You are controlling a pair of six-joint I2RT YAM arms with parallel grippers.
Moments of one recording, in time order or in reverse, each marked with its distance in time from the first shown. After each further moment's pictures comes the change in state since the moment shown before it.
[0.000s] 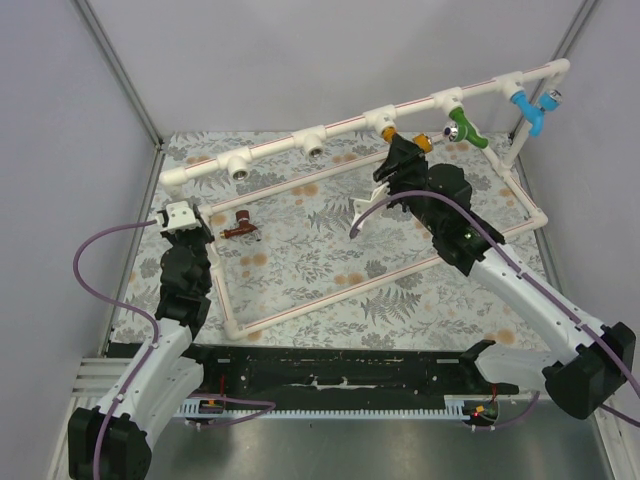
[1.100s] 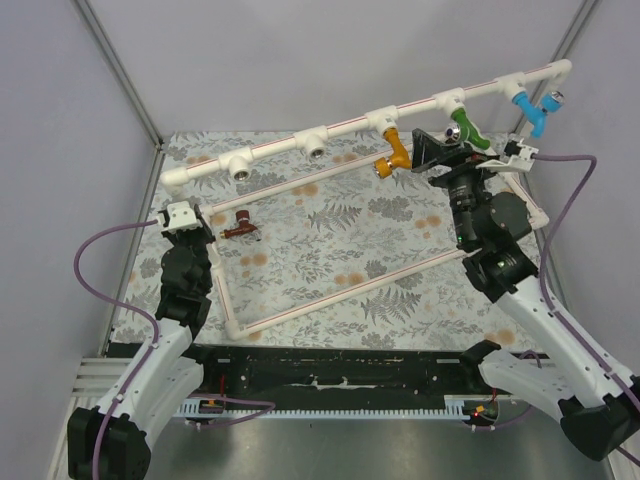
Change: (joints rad) left arm -0.005 -0.001 0.000 -0.002 0.000 0.000; right arm -0.057 -0.183 -0.143 0.415 0.388 2.339
